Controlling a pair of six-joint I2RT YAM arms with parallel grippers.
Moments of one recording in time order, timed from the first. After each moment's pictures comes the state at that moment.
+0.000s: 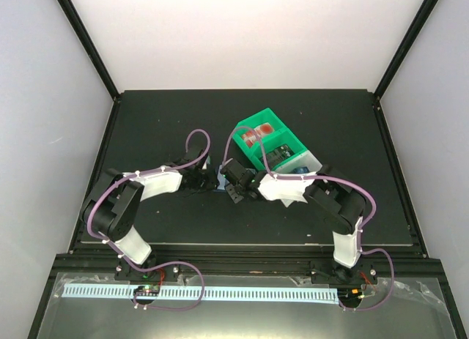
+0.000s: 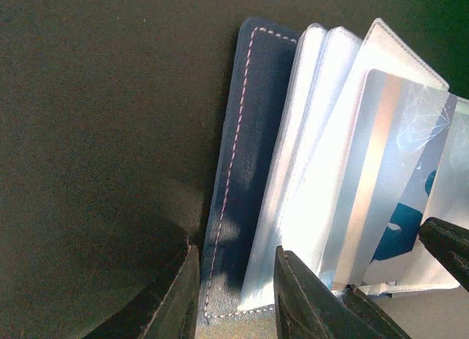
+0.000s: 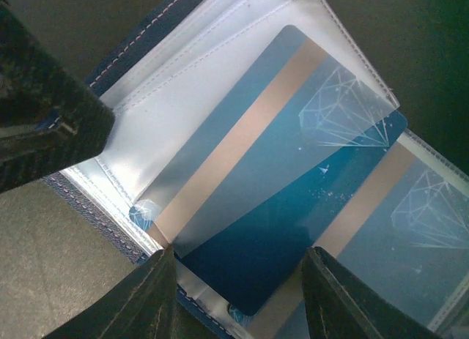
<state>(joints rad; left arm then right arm) -0.49 1.63 0.78 -0.21 0.19 -0.72 0.94 1.91 1.12 -0.24 0.23 0.20</state>
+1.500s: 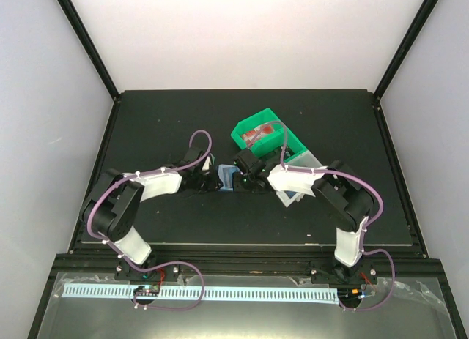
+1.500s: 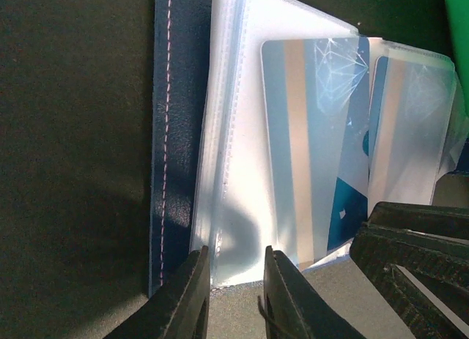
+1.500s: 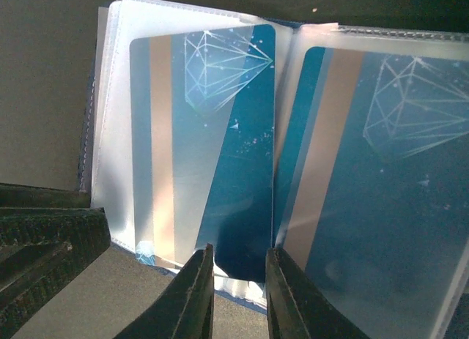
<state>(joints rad) -0.49 1.62 0.76 -0.16 0.29 -0.67 0.83 1.88 1.11 -0.26 -0.03 0.70</state>
